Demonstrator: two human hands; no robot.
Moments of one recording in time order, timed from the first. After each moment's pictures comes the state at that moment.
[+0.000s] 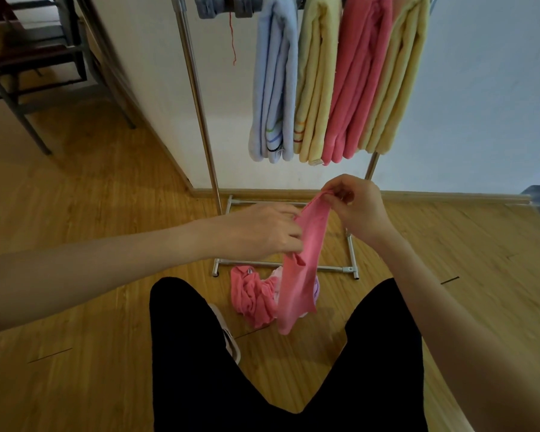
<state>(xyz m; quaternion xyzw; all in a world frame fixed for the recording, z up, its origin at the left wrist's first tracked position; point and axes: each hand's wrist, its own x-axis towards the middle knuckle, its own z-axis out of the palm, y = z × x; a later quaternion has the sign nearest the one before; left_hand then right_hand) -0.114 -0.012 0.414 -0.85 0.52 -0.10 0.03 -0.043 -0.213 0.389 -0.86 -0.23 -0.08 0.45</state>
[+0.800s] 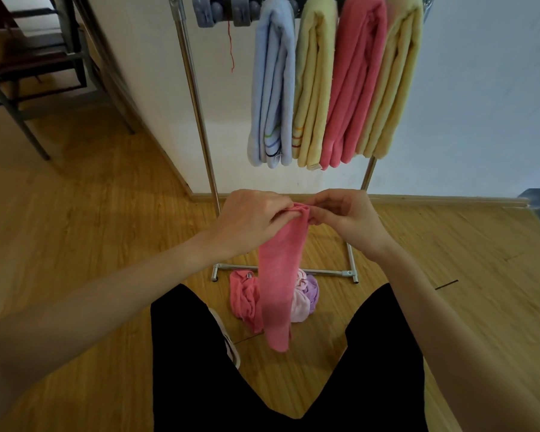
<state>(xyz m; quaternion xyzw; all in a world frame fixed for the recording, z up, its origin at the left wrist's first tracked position) -0.112 -0.013 0.408 -0.94 0.22 -0.24 -0.14 -0.069 -0.208 0.404 -0.75 -0.27 0.08 0.60</state>
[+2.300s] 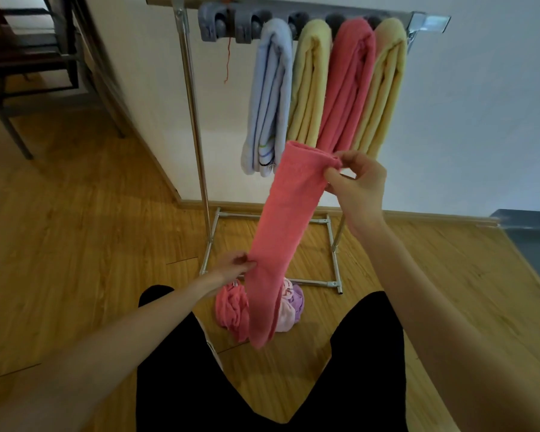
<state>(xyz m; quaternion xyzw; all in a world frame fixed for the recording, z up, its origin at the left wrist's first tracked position) -0.117 0.017 0.262 -0.79 -0.13 0.13 -0.59 -0.062 -0.190 0.452 -0.72 -0.09 -0.13 0.67</state>
